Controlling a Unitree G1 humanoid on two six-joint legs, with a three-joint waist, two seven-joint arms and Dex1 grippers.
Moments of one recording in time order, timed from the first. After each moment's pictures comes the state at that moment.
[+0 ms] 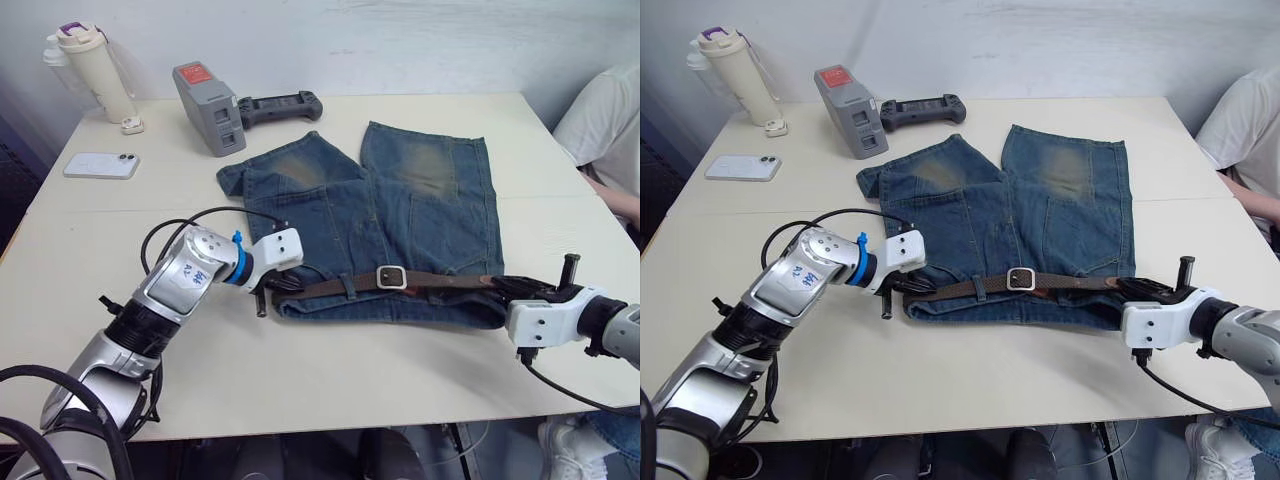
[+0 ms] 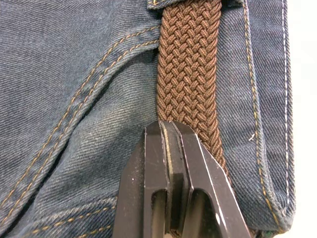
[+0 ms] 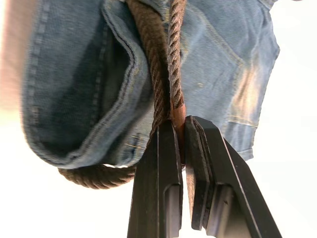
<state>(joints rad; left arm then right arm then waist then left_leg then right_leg) -0.73 0.66 -0.43 0.05 -0.08 0.67 -1.04 0.14 -1.09 -0.23 -0.13 -0.28 -0.39 0.62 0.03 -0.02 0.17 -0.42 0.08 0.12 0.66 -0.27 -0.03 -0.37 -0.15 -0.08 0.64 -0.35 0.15</state>
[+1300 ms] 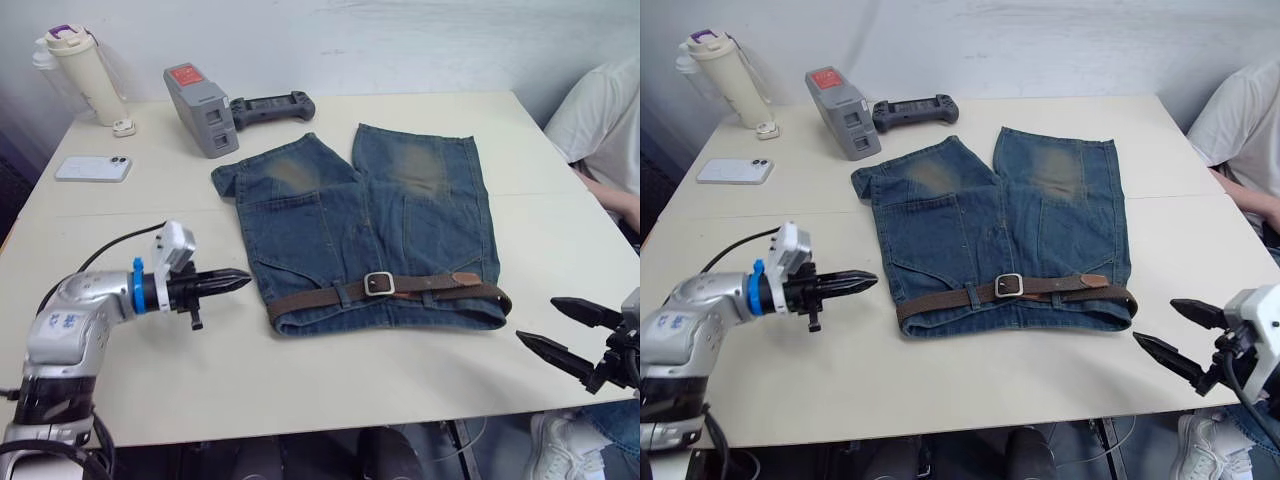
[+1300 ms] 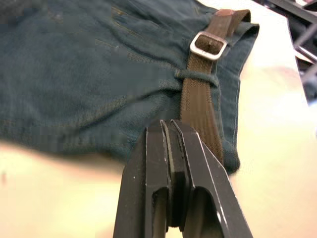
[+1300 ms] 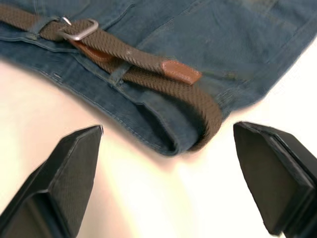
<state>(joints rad) -0.23 0.71 0.23 -0.14 -0.48 0.64 -1.05 0.47 -0.83 -0.74 -0.48 0.72 0.55 0.88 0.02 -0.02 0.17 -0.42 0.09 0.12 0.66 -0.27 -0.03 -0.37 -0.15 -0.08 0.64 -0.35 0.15</state>
